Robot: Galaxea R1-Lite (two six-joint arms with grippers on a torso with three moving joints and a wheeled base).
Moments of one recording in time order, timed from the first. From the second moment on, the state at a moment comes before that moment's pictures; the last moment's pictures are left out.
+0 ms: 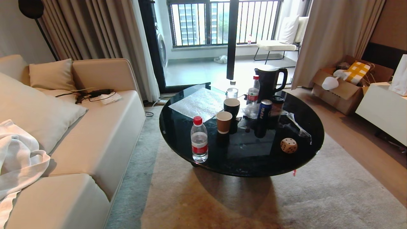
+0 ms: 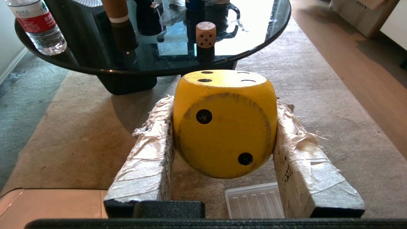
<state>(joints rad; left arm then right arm) 0.00 0.00 0.00 0.01 0.01 -0.01 -0.01 0.00 -0.07 0.18 0.00 -0.05</state>
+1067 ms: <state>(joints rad) 0.00 0.00 0.00 0.01 0.01 -0.01 -0.01 0.00 -0.07 0.18 0.00 -0.05</state>
